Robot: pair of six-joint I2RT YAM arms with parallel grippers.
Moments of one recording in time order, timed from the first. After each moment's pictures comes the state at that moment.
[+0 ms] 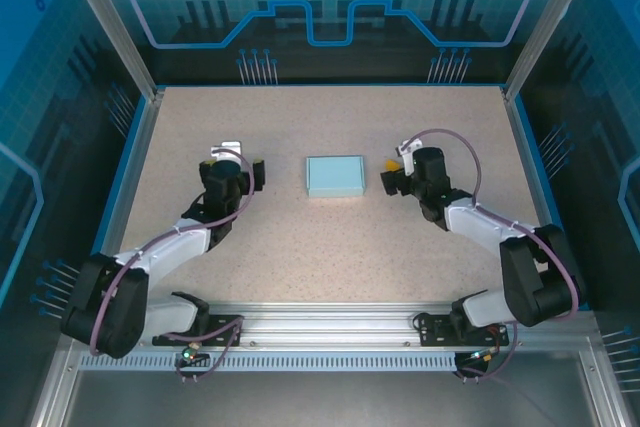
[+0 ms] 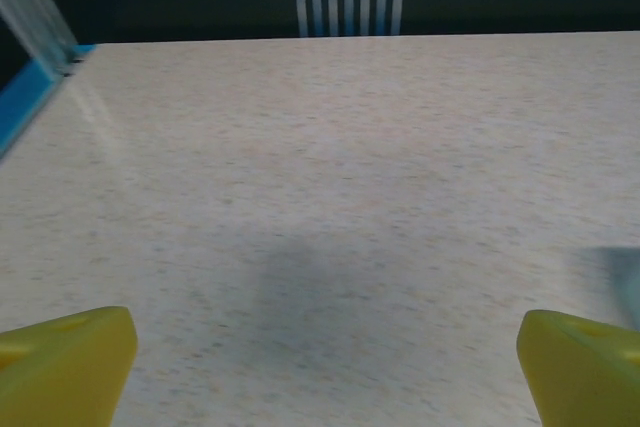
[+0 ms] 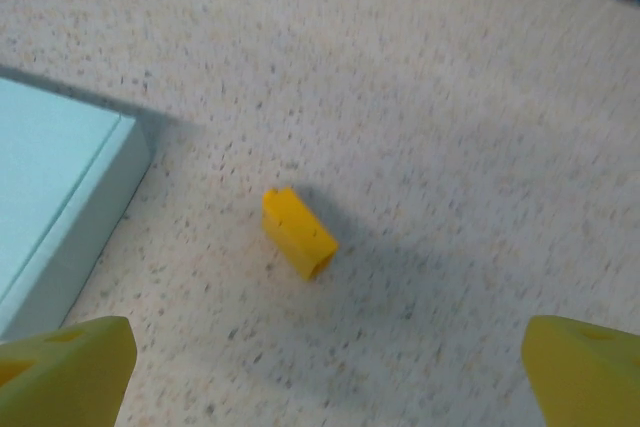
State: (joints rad) left arm -0.29 1.26 0.54 0.30 -0.43 -0.13; right arm 0.31 1.40 0.67 0.13 0.18 -0.12
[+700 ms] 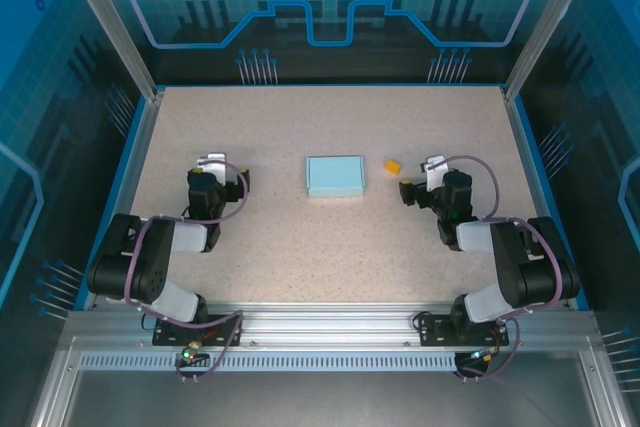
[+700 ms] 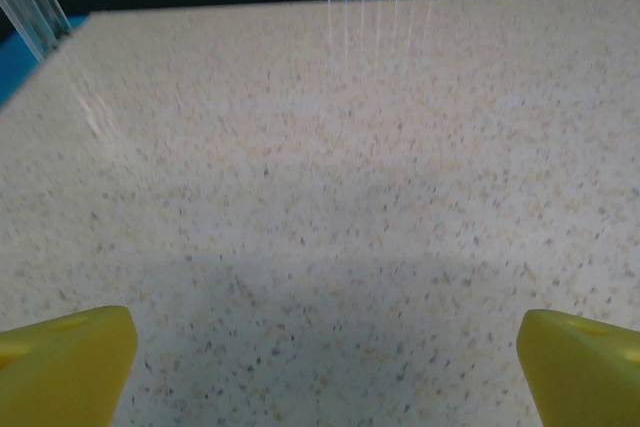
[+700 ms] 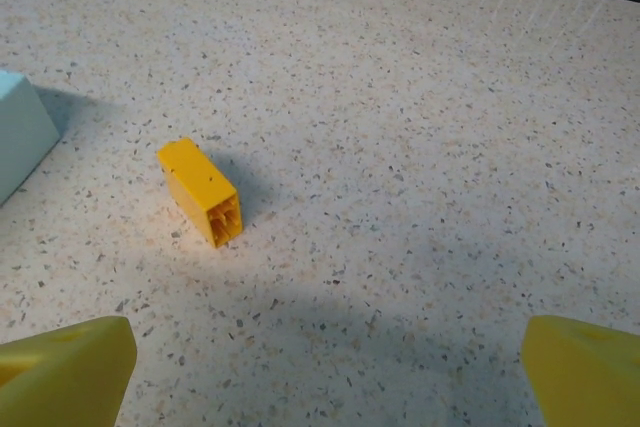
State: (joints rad) left arm -0.05 1.53 0.37 0.79 -0.14 -0.02; right arm 0.09 1.49 0.39 0.64 -0.05 -0.13
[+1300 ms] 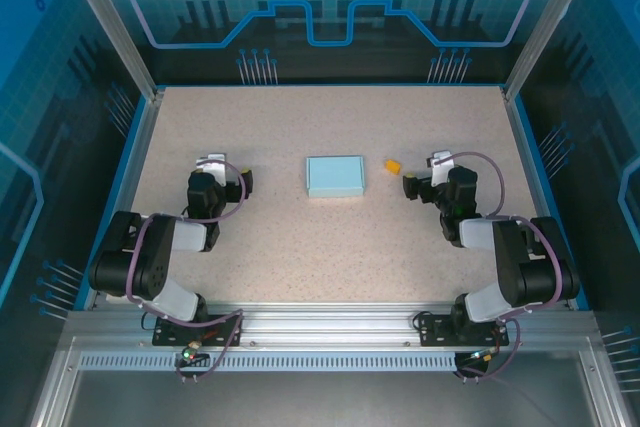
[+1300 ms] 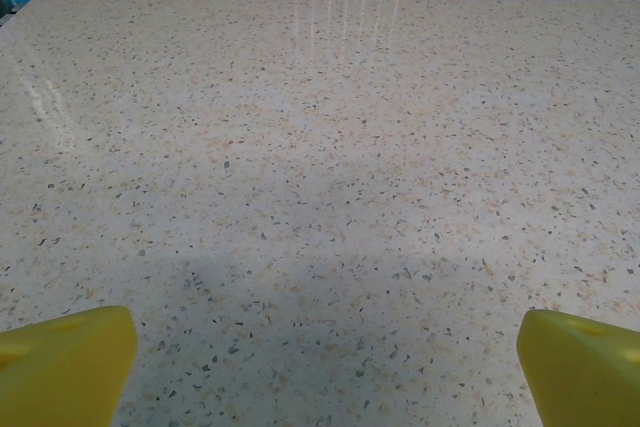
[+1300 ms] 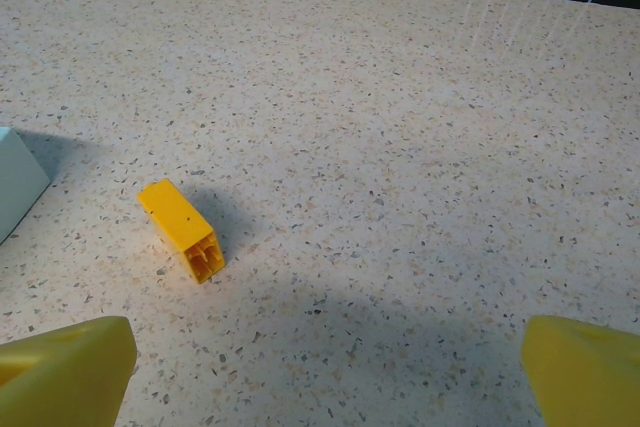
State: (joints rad) left arm -0.04 1.54 0.37 0.81 -0.07 -0.07; right arm 0.06 1.49 0.42 0.64 -0.08 -0.09
